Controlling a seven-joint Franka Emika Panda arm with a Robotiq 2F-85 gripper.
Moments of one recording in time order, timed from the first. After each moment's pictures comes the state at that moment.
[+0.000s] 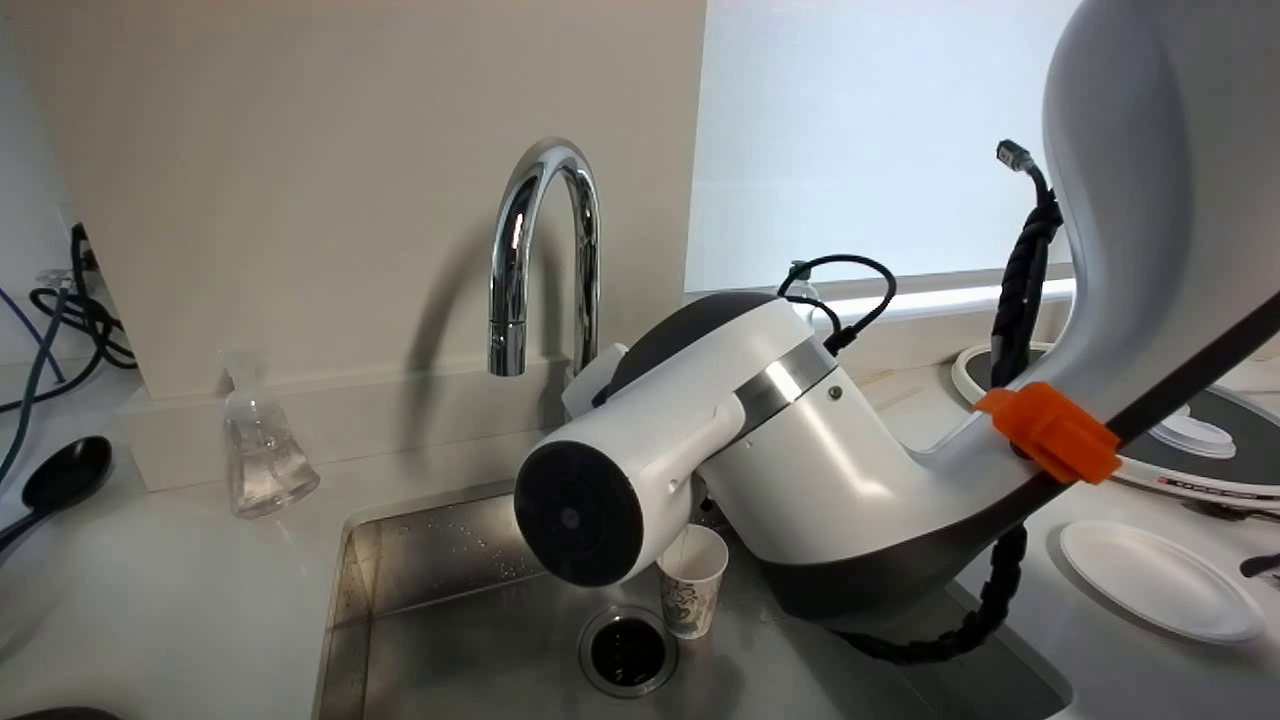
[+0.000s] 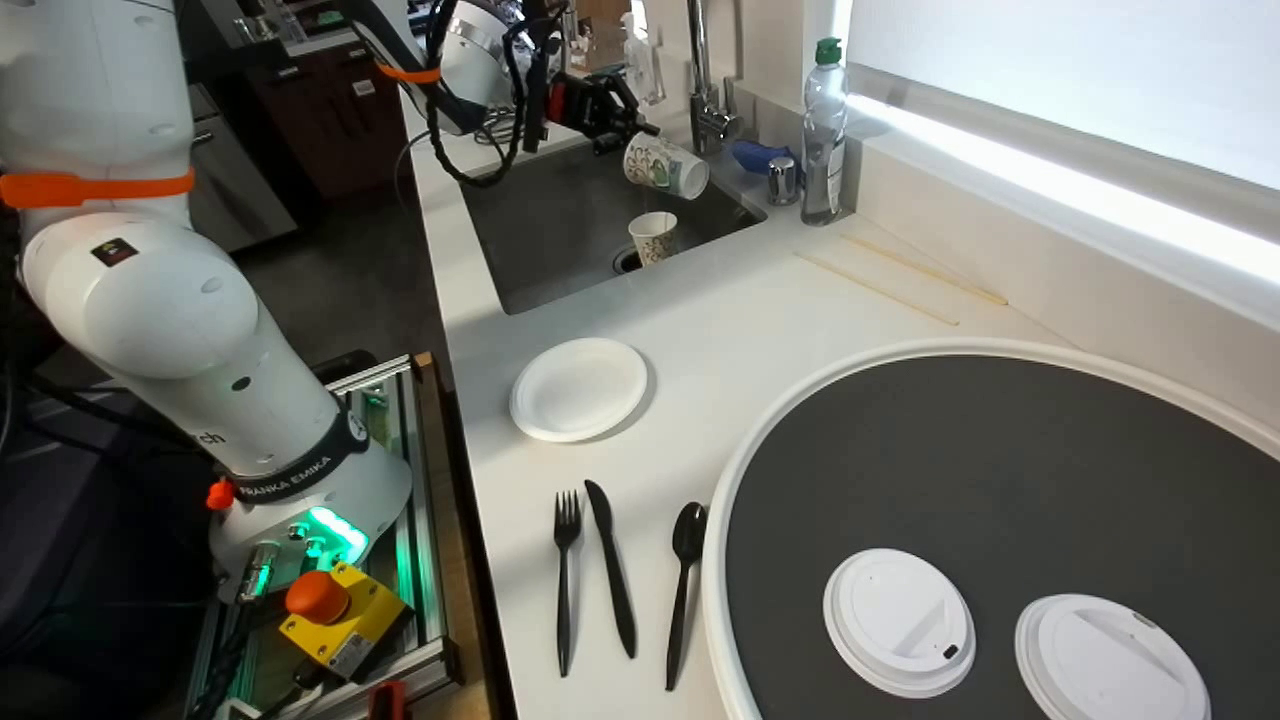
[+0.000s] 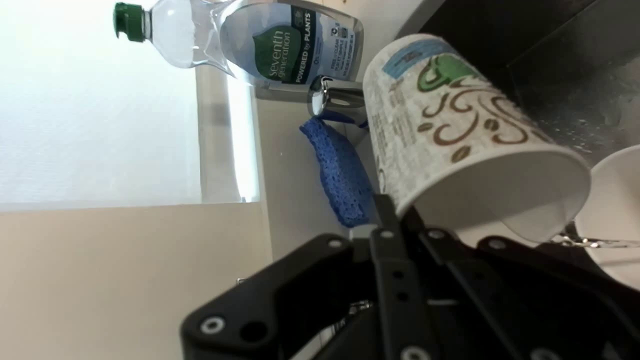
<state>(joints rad) 0.54 0.45 0.36 -1.95 -1.43 1.73 0.68</state>
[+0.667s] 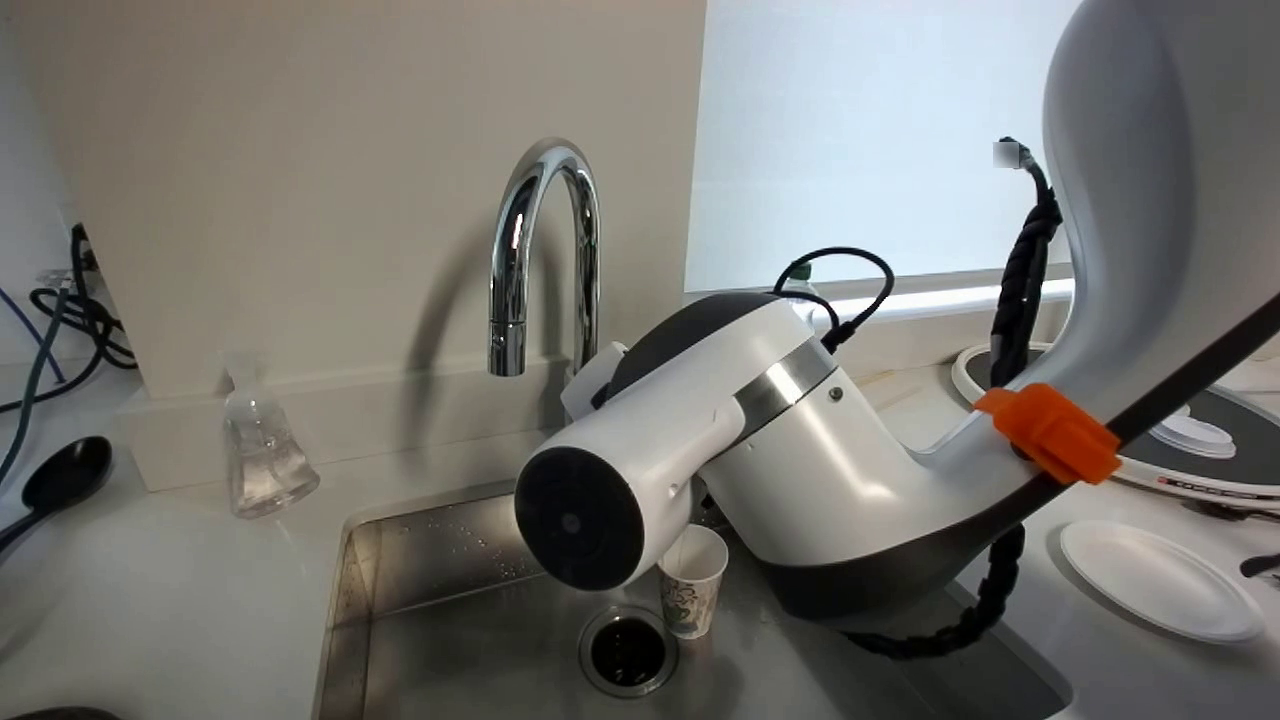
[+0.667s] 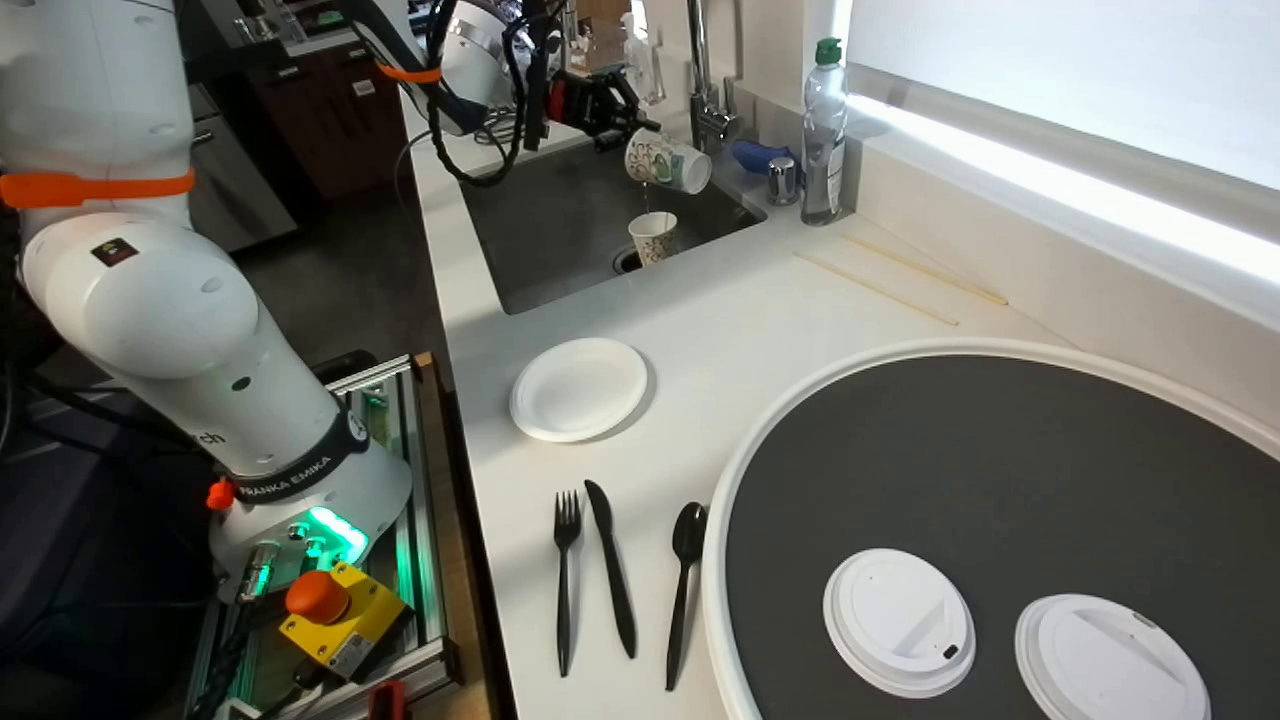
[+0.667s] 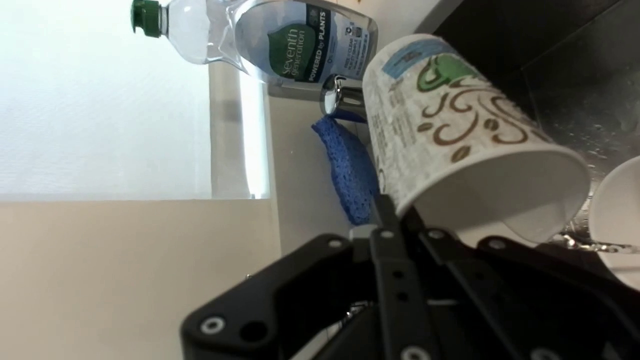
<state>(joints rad) 0.54 0.45 0.36 -1.95 -1.45 1.71 0.66</state>
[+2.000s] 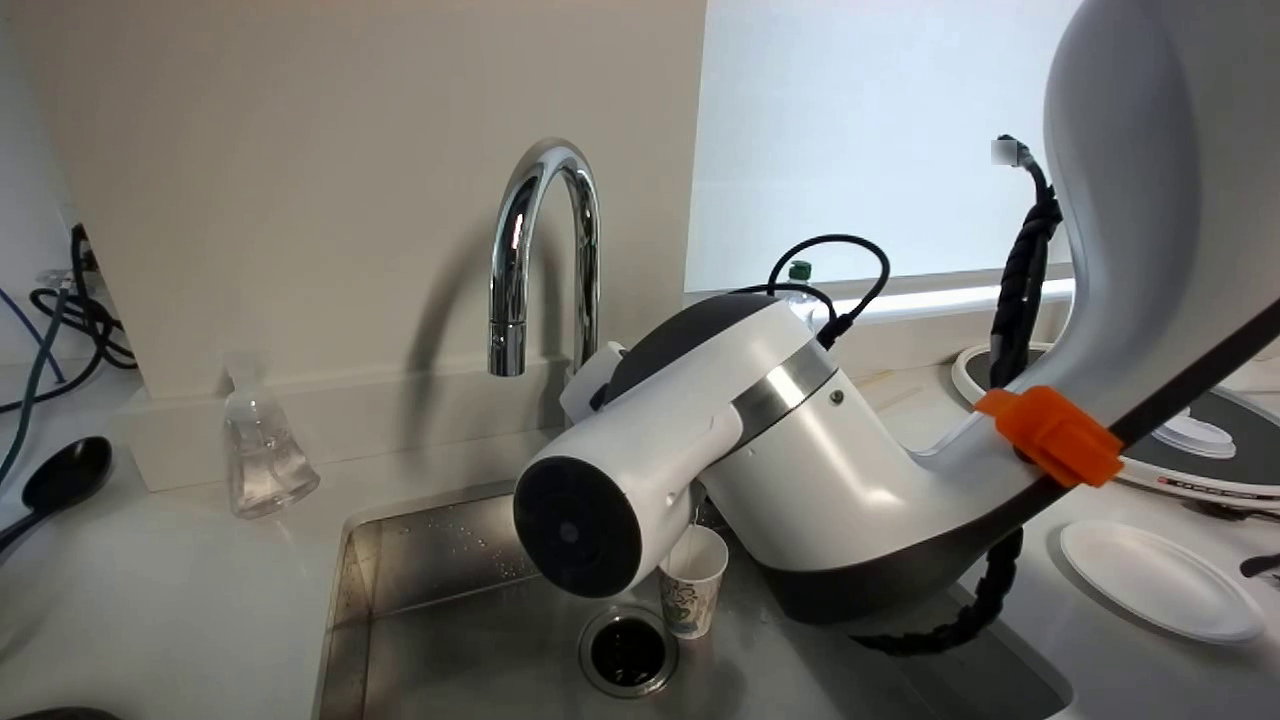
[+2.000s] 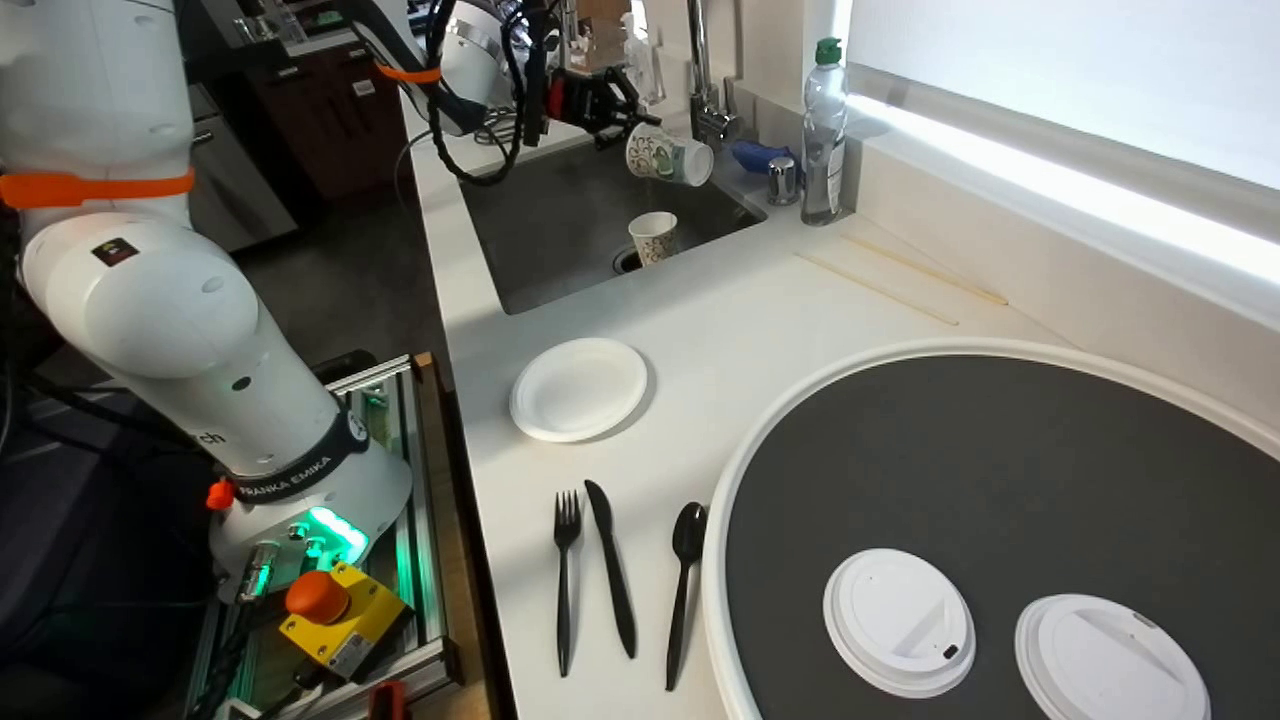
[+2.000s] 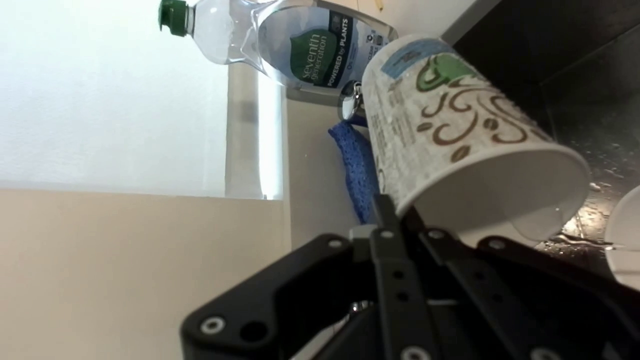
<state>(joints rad) 0.54 0.45 0.37 -1.95 -1.47 1.68 0.62</state>
